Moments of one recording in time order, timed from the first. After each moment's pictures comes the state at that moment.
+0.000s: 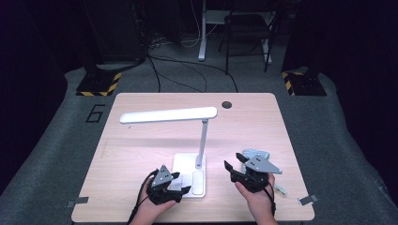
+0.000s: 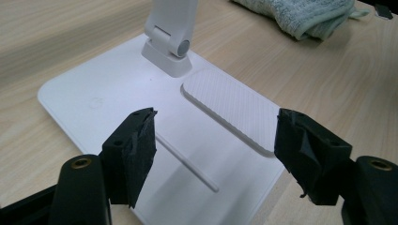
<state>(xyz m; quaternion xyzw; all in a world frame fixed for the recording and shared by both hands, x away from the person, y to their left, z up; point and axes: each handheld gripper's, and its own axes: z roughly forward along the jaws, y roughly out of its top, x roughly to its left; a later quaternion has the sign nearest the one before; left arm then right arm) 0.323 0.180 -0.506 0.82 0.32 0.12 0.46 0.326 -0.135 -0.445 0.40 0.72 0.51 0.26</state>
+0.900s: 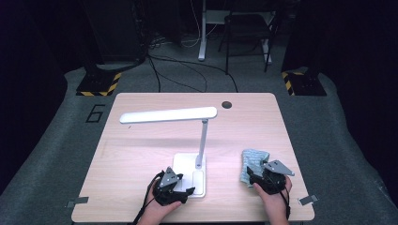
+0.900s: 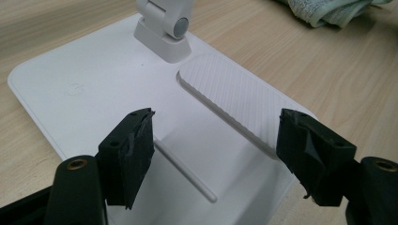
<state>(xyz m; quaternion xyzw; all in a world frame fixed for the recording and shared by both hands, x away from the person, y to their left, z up) 0.326 0.169 -0.522 0.82 0.34 0.12 0.45 0.345 -0.198 -0.508 0.50 0.71 0.40 0.28</state>
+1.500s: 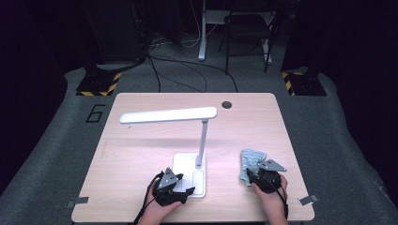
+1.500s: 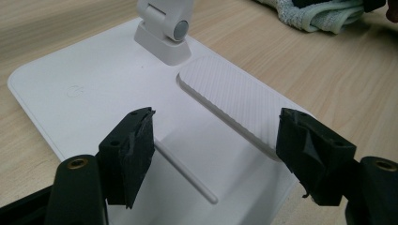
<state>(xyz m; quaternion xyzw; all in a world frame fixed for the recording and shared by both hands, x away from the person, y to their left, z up) 0.324 0.170 -0.524 0.82 0.33 0.12 0.46 0.355 -0.194 -0.523 0.50 0.75 0.35 0.26</state>
